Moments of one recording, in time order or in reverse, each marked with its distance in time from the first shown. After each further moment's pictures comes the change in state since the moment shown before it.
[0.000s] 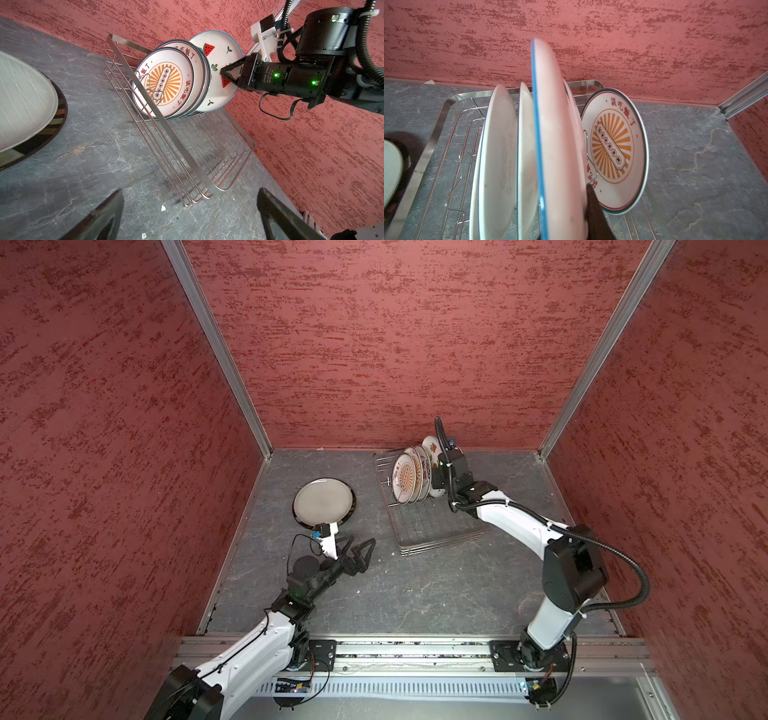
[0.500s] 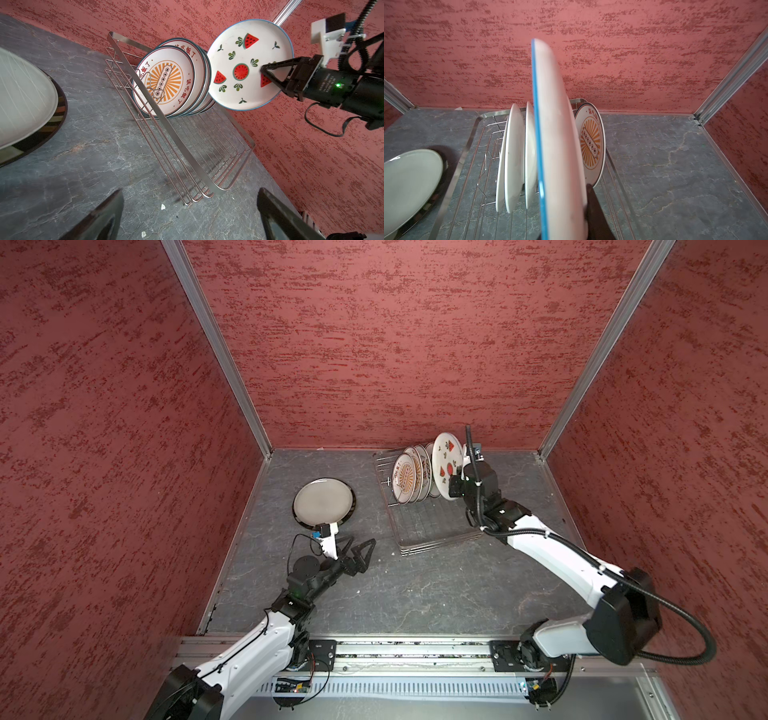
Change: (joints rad) left arm -0.001 0.000 0.000 -0.005 0.000 -0.007; right arm 0.015 -0.362 -0.255 0.063 0.031 0.009
